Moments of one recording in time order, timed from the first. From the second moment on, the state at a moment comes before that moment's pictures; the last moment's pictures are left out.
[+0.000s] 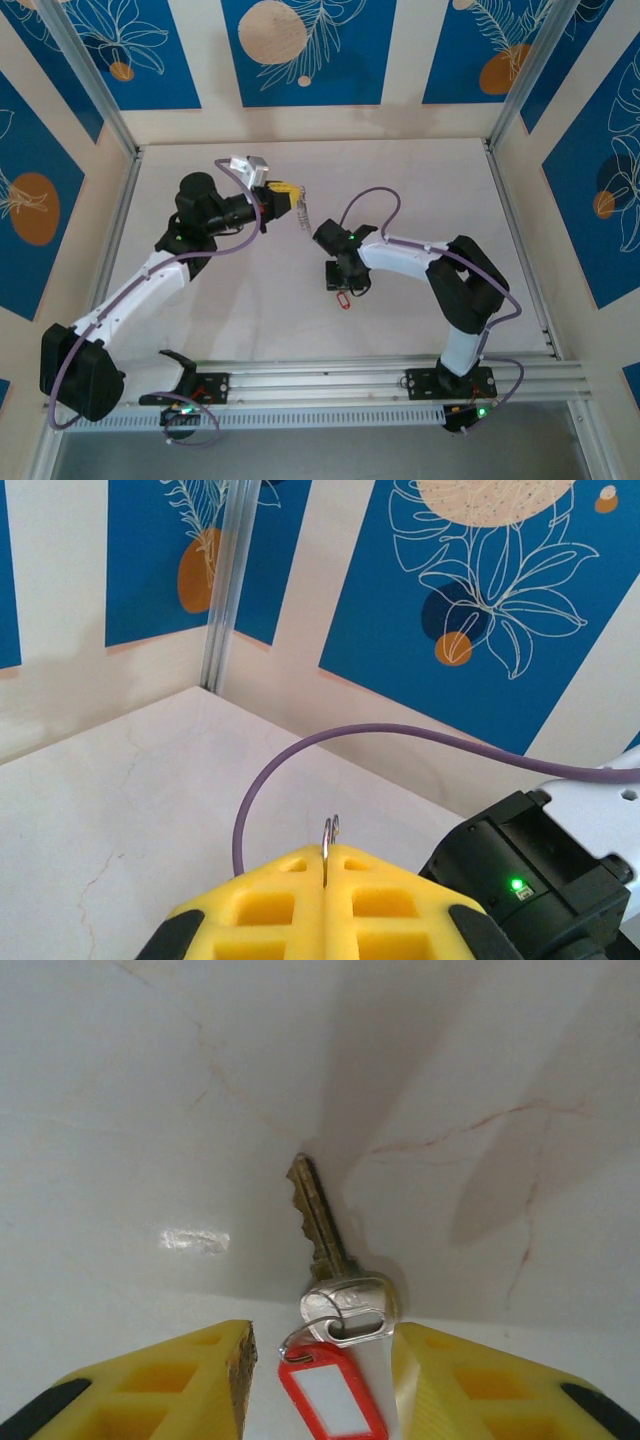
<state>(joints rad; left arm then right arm) -0.44 1.21 0.95 0.24 0.71 -0.25 0.79 1.79 1.14 -0.78 0.01 0.75</state>
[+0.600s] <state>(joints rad) -0.43 1.21 0.93 0.26 0.71 -0.26 0.81 1.82 1.15 -0.81 0.06 0.77</state>
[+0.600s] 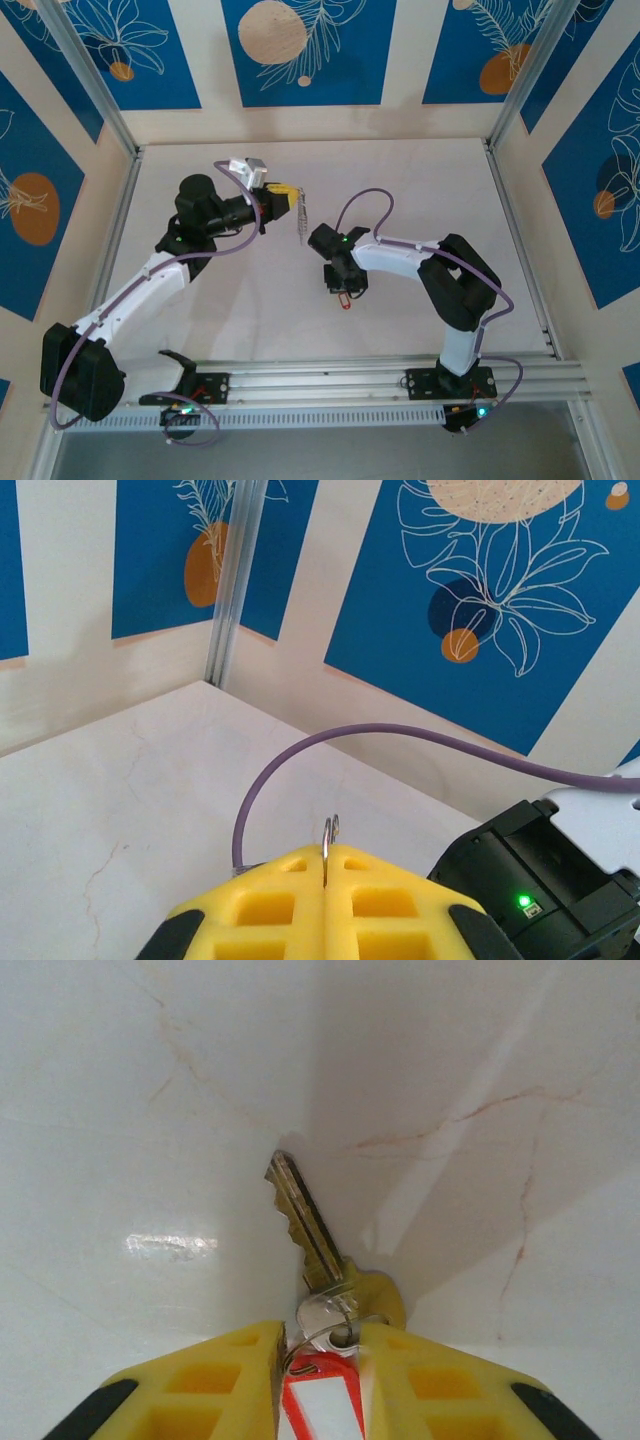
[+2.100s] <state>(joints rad) -0.43 1.21 0.93 0.27 0.74 -0.29 0.79 1.77 1.14 -0.78 0.05 0.75</state>
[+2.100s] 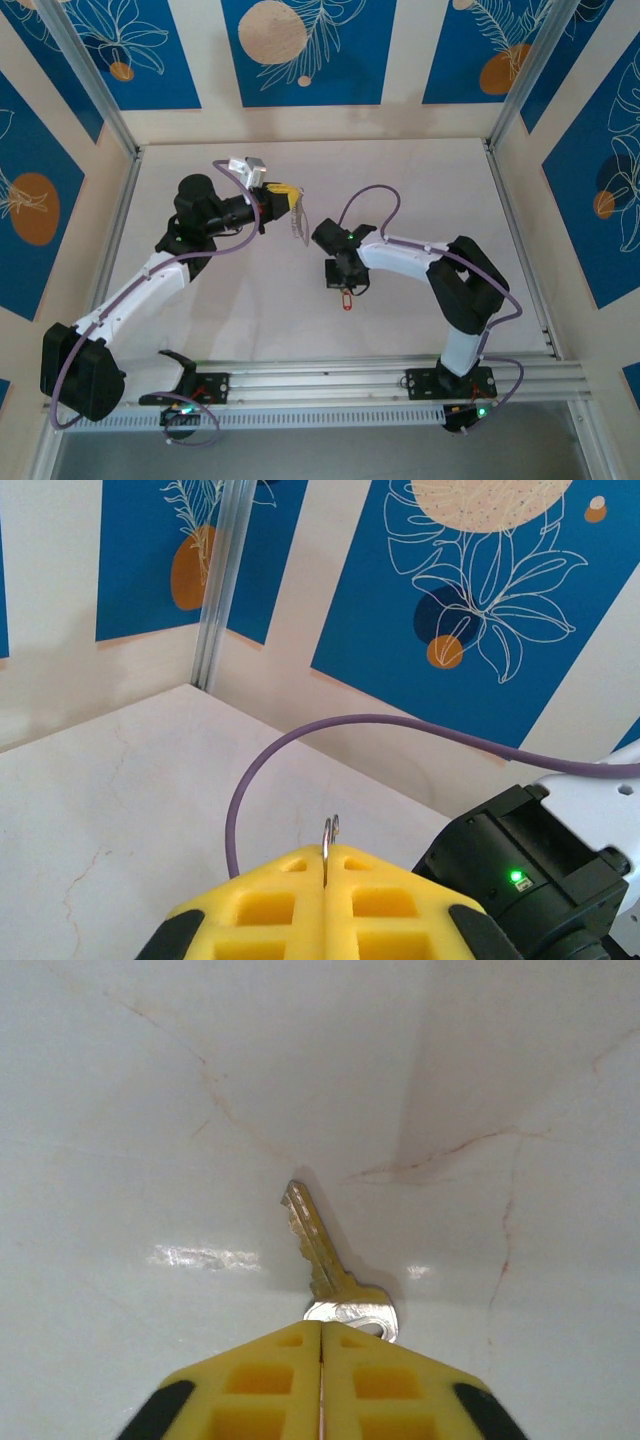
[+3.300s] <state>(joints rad) -0.43 1.21 0.93 0.28 0.74 -0.31 0.80 1.77 1.09 -0.75 0.03 0.63</state>
